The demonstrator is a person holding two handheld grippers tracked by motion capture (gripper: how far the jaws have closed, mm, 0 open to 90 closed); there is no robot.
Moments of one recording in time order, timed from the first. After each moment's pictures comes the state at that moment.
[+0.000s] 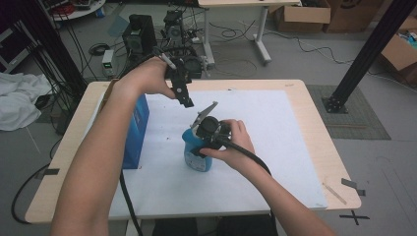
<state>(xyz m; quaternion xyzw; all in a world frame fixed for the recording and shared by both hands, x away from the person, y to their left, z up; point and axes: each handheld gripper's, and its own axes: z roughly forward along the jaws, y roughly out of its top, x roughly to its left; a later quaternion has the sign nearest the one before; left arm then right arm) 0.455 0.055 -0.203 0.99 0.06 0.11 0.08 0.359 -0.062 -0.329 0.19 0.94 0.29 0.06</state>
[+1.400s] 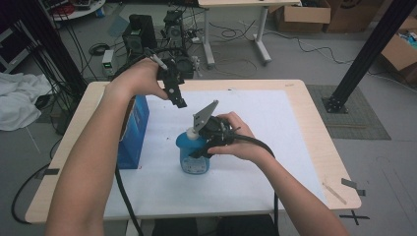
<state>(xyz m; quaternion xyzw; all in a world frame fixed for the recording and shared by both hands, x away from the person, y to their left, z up) 0.456 0.074 -0.206 0.99 0.07 0.11 0.08 0.371 -0.066 -0.325 -0.02 0.94 0.34 0.02</state>
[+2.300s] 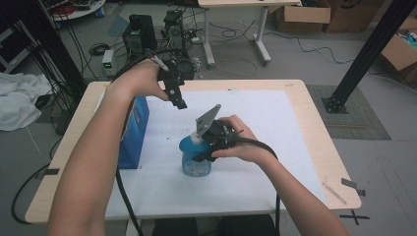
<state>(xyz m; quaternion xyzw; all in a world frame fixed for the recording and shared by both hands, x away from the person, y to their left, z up) 0.454 0.072 -0.208 0.99 0.07 0.11 0.08 0.369 -0.073 -0.335 -0.04 0.94 0.34 0.01</state>
